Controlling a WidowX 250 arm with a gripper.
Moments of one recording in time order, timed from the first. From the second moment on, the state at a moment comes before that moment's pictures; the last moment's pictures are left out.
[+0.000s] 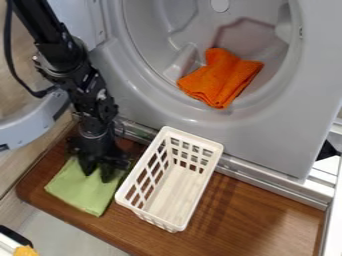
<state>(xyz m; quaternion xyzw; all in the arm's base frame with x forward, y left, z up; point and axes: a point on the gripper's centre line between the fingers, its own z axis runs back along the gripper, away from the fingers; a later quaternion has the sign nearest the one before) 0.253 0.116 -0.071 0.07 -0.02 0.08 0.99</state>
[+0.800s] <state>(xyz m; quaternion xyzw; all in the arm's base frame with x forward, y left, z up) 0.264 0.047 0.040 0.01 -0.12 0.04 0.99</state>
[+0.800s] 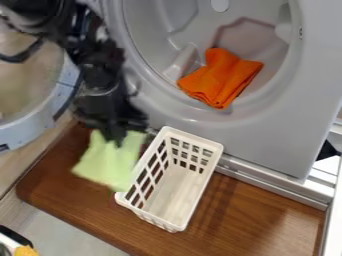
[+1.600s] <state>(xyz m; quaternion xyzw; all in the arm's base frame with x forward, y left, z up) 0.371 0.001 0.137 -0.05 -0.28 -0.01 0.96</state>
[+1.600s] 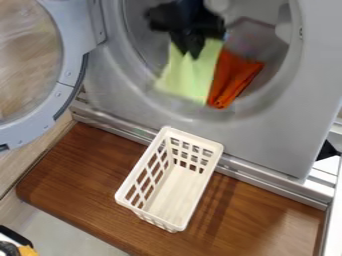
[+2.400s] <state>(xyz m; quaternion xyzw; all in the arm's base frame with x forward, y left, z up) 0.427 -0.001 0.092 -0.05 -0.33 0.02 0.94</state>
